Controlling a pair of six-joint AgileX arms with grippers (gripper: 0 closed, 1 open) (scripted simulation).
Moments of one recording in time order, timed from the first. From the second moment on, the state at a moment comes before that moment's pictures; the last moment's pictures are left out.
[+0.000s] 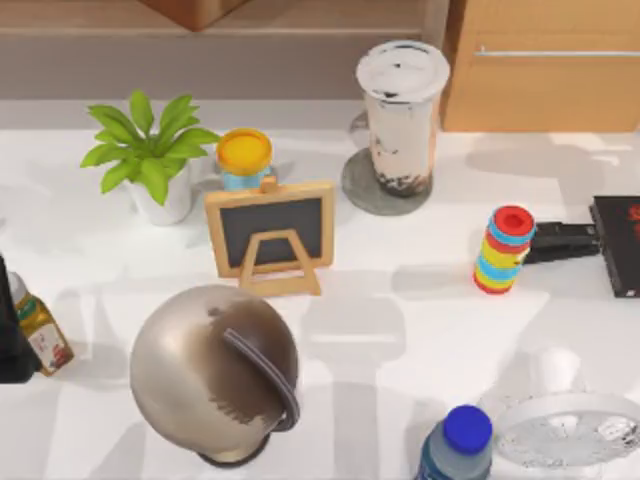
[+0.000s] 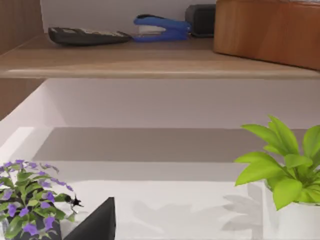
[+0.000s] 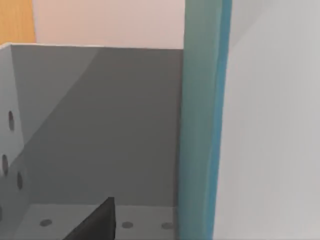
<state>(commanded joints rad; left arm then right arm) 0.00 0.00 0.00 0.00 0.00 0.00 -0.42 2.04 1.44 0.60 -0.39 -0.01</state>
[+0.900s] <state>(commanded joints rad) 0.00 0.00 0.00 0.00 0.00 0.00 -0.40 2.10 1.54 0.56 -0.37 -0.01</state>
